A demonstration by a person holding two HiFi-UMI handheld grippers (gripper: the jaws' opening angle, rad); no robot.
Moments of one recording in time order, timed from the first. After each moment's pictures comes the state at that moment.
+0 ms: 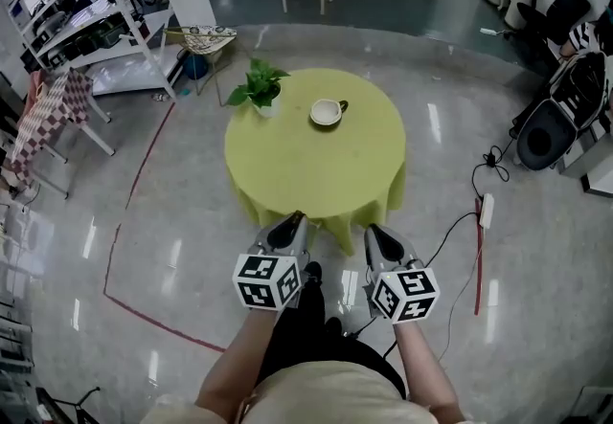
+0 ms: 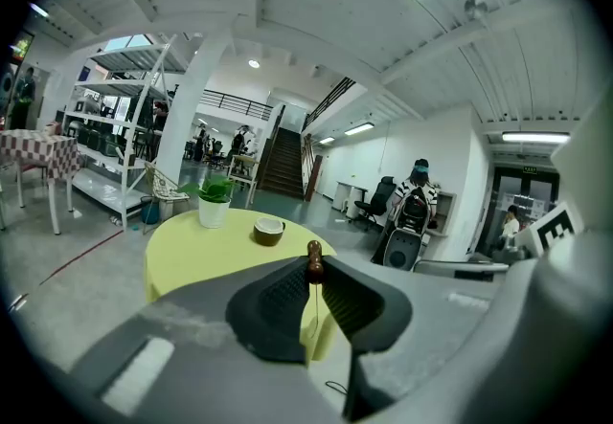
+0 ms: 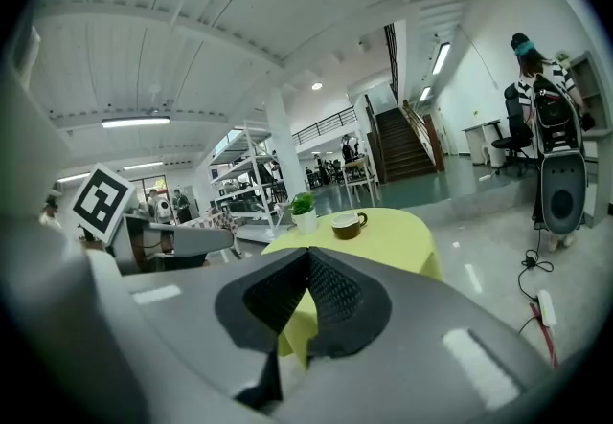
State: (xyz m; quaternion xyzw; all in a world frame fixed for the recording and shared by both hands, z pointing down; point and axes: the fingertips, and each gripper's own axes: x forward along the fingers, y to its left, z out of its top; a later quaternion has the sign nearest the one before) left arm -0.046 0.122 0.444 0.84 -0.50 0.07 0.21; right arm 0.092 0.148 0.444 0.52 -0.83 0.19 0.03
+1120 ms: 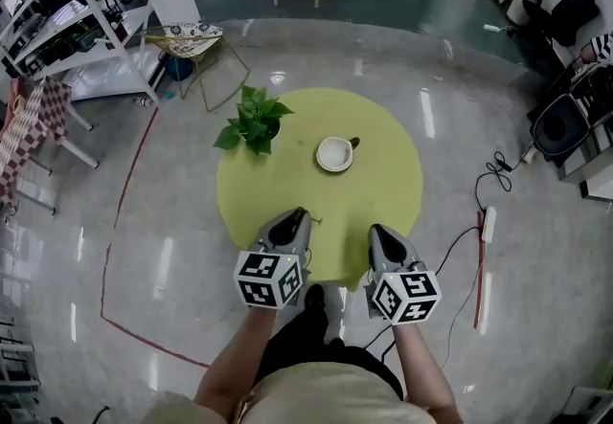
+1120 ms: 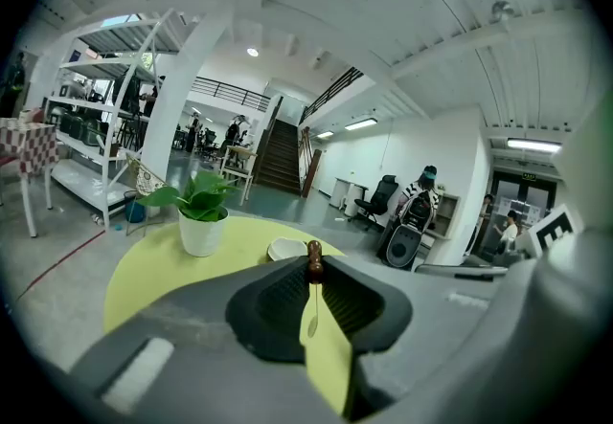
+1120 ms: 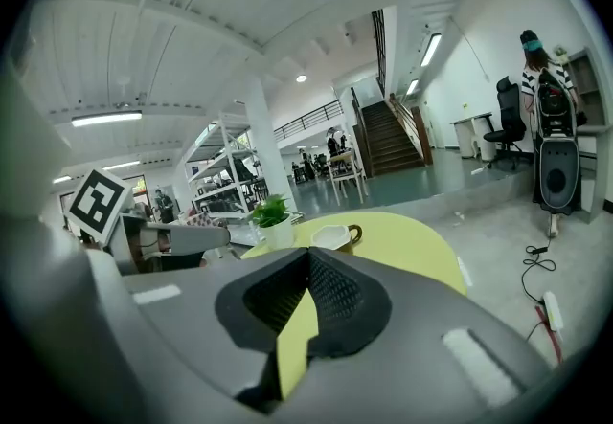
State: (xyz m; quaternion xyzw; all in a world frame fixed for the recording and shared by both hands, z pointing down) left arm -0.069 -0.065 0.458 0.85 -0.47 0.07 0.23; right arm 0.071 -0.029 0.460 0.56 -0.80 0.22 0.04
